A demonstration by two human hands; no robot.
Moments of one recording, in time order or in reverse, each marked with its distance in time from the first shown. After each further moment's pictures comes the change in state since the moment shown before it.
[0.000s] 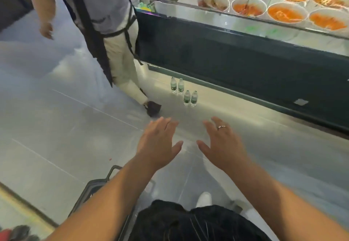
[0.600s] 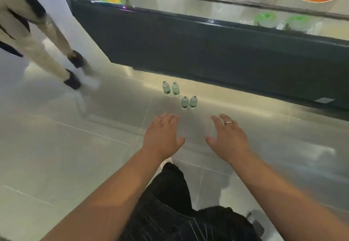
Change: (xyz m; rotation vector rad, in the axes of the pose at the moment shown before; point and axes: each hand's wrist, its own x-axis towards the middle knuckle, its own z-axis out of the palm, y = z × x) left_hand 0.310 -0.106 0.046 -0.085 -0.297 0.019; right_hand 0.301 0.052 0.023 0.056 -0.118 0.269
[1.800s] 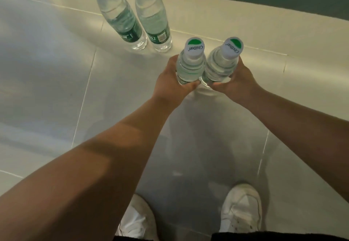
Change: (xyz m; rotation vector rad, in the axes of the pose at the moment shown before) left_hand 0.563 -0.195 0.544 -0.838 0.140 -0.227; right_hand 0.606 0.162 0.517 0.799 0.025 -0.029
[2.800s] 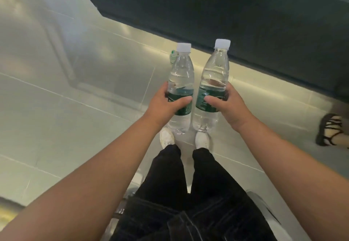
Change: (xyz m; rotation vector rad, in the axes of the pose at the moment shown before) left_hand -0.401 0.374 -0.372 -0.390 -0.112 -0.254; right_hand -0.390 -0.513 -0.178 0.368 -0.176 0.195
